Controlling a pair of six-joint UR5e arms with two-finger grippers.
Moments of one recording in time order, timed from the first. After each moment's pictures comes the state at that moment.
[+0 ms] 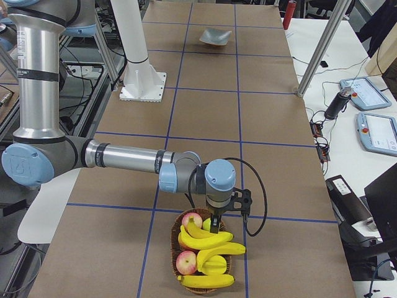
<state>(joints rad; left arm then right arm) -1.53 -1.52 -1.60 -1.87 -2.34 -0.04 1.62 -1.64 1.55 -1.49 2.32 0.06</state>
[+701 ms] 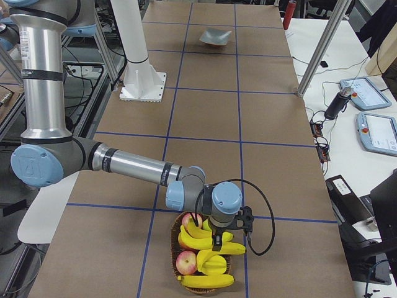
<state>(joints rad) -1.53 -1.54 -1.61 -1.87 -2.35 -0.04 1.62 -1.58 1.38 -1.46 2.30 -0.07</state>
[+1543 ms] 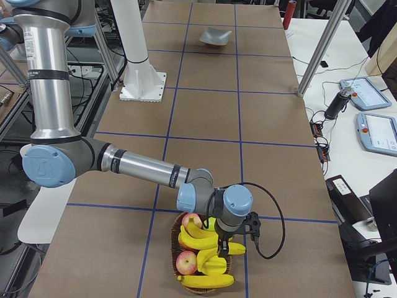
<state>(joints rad) -1.53 -1.54 -1.61 -1.86 -2.35 -0.04 1.59 -1.52 1.30 -1.47 2.23 -0.08</state>
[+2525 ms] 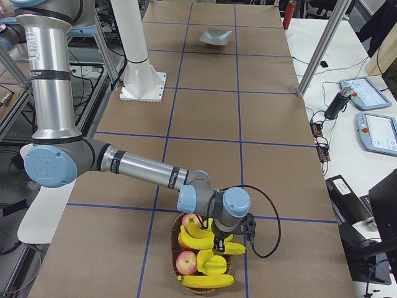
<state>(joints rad) -1.53 -1.54 -1.61 -1.86 -2.35 -0.04 1.55 -1.53 1.28 -1.47 2.23 -0.09</state>
